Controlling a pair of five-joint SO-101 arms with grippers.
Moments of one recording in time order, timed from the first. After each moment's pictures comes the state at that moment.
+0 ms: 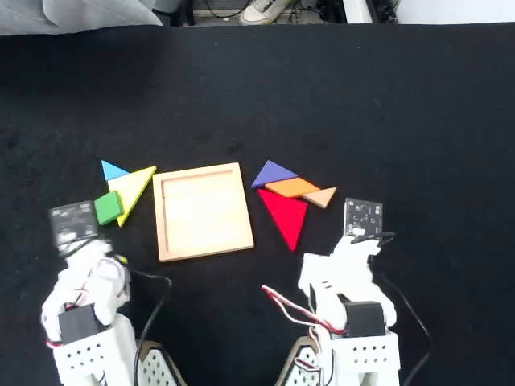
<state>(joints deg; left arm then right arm) -21.6 -103.0 96.3 72.0 -6.4 -4.1 -103.4 96.6 74.5 -14.4</state>
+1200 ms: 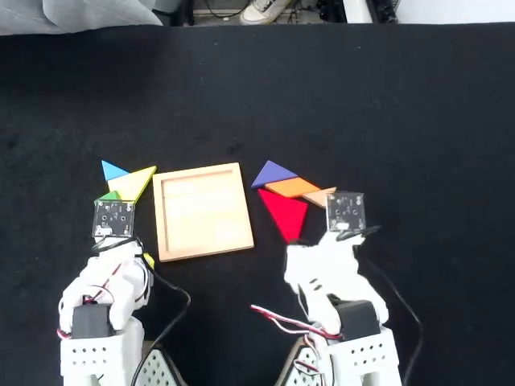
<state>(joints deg) -8.9 -103.8 96.2 72.6 -6.5 -12.1 -103.4 96.6 61.2 -14.4</state>
